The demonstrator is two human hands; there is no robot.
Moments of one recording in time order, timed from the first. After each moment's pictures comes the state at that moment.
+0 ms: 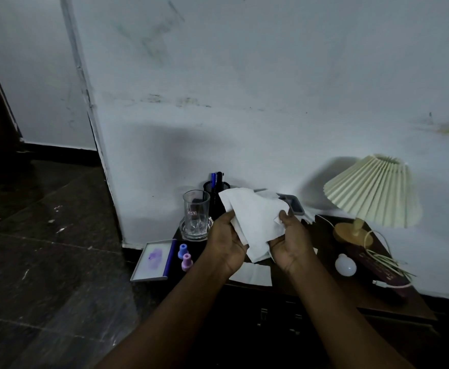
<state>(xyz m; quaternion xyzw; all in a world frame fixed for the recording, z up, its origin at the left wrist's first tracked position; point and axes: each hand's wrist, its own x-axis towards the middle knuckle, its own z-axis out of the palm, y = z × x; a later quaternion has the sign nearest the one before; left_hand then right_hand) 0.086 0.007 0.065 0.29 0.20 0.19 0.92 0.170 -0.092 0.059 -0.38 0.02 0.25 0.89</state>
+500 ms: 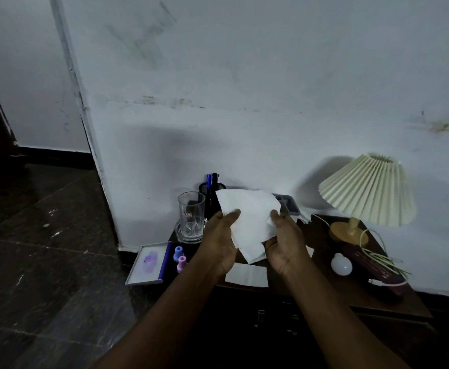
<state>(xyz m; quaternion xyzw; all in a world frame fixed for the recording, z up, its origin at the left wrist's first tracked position) 0.085 0.012 0.062 0.38 0.16 0.22 0.88 0.170 -0.091 0.056 -0.42 -0.01 0.23 0.88</state>
